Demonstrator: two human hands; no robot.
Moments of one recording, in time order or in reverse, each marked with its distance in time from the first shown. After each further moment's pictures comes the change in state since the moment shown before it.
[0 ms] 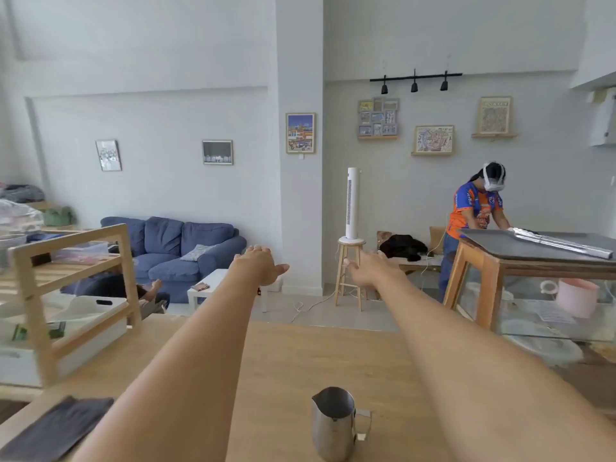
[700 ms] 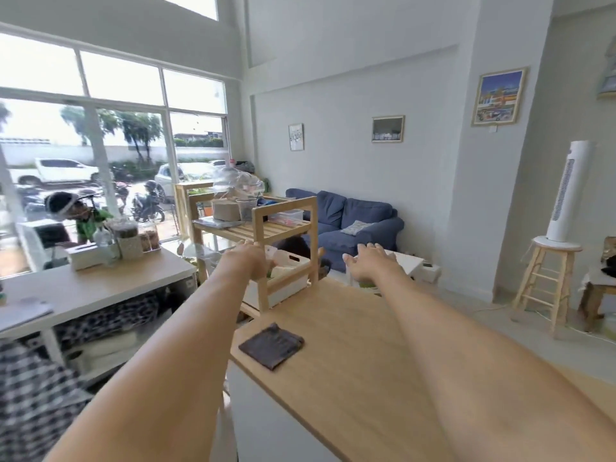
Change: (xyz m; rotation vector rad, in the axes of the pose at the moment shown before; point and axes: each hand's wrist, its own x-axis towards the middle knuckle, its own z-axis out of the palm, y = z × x) left_hand -0.131 -0.297 -0.026 0.120 -0.040 -0.644; right_hand -0.041 -0.334 0.075 0.073 -0.185 -0.547
